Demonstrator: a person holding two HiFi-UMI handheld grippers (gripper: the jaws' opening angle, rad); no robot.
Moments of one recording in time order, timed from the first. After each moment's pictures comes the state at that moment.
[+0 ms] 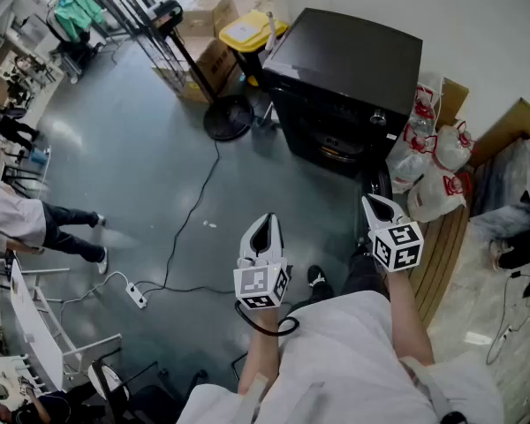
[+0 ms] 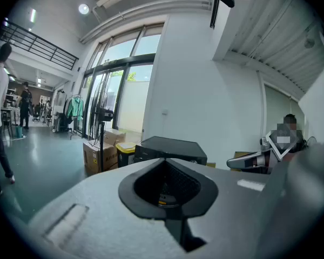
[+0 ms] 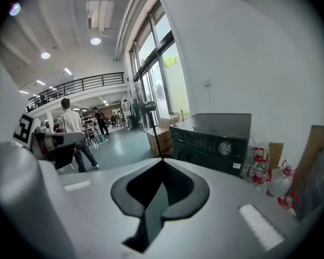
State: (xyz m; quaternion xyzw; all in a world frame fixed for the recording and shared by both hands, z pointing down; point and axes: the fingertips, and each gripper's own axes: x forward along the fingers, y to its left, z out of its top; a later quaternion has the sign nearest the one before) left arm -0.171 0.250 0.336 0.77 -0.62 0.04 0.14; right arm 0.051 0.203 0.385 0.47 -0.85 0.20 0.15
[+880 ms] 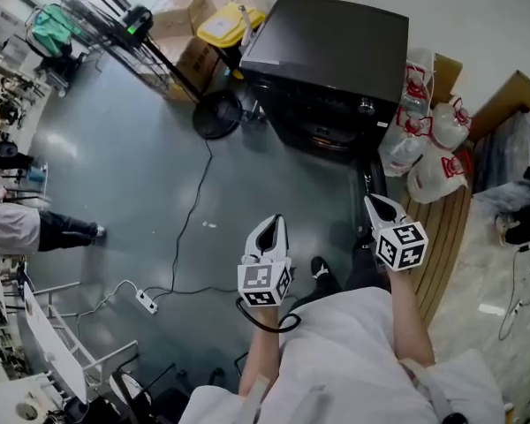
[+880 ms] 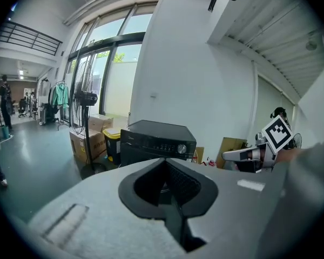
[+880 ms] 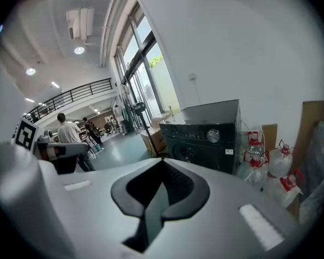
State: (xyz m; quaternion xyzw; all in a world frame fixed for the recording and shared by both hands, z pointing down) left arm -0.123 0.214 0.374 0.80 -0.56 0.11 0.19; right arm 0.092 0.185 0.416 0.49 -0.82 0.26 0.12
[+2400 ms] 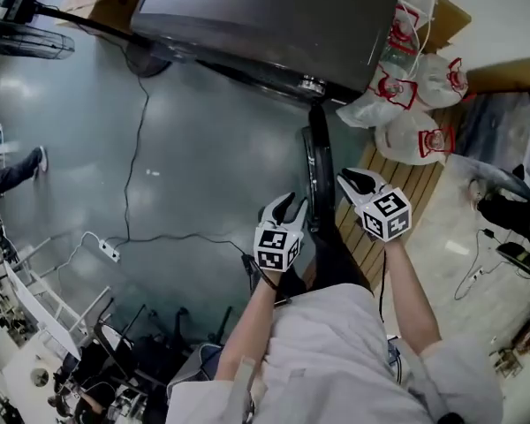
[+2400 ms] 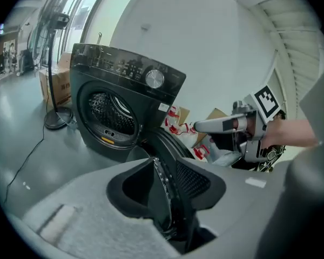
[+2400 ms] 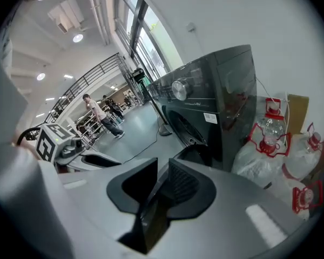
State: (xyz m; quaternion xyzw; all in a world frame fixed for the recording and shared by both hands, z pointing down) left arm 0.143 0.122 0.632 0.78 -0.43 0.21 0.40; right arm 0.240 0.065 0.615 0.32 -0.84 0.36 0.24
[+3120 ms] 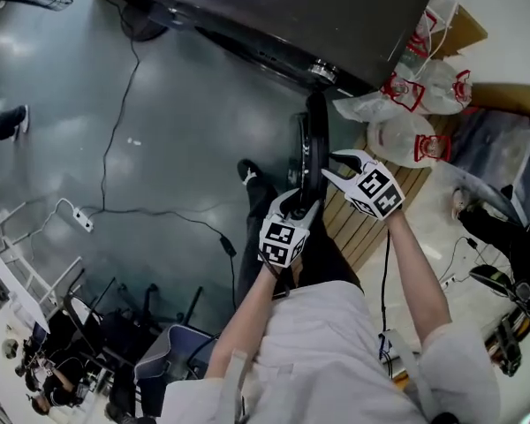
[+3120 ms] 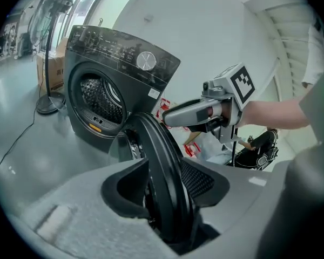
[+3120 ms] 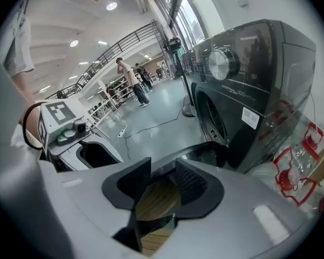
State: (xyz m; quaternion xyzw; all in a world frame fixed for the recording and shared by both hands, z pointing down) left arm 0.190 0.147 0.658 0.77 -0.40 0.20 0.45; right arm 0.209 0.068 0.655 0.12 -0.88 0.28 0.37
